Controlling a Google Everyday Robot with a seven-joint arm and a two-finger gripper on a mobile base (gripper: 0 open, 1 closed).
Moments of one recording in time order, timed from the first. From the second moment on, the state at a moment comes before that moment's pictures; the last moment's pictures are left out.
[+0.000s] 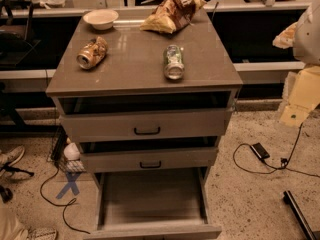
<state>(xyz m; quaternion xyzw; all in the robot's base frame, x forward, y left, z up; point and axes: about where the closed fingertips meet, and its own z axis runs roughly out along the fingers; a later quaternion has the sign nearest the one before) 0.438 -0.216 0.977 -0.60 0.78 -0.04 0.16</state>
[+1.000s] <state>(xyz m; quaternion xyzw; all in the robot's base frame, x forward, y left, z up) 0.568 -0.186 0.949 -0.48 0.85 0.00 0.21</state>
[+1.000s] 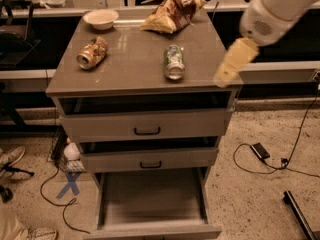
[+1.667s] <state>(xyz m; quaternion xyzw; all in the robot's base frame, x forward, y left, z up) 0.653 -0.171 0.923 -0.35 0.90 0.08 0.24</state>
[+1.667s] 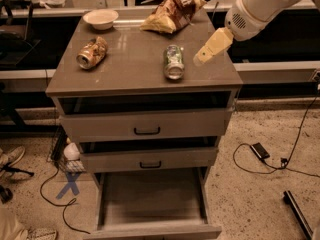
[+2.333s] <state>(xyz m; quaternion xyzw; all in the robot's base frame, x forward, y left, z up) 0.663 -0.141 0.920 -0.31 0.91 0.11 0.24</state>
